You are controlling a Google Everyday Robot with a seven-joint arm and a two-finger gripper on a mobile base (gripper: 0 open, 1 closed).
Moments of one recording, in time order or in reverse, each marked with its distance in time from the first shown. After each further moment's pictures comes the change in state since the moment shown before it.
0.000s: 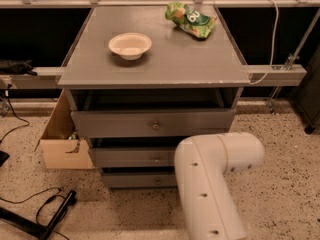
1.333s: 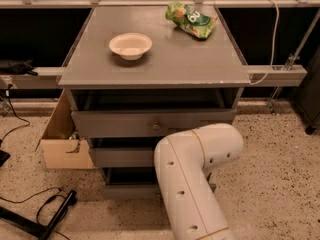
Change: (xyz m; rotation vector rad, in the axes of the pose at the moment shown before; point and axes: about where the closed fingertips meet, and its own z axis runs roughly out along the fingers) arm 0.004 0.019 0.002 -0.027 0.078 -0.056
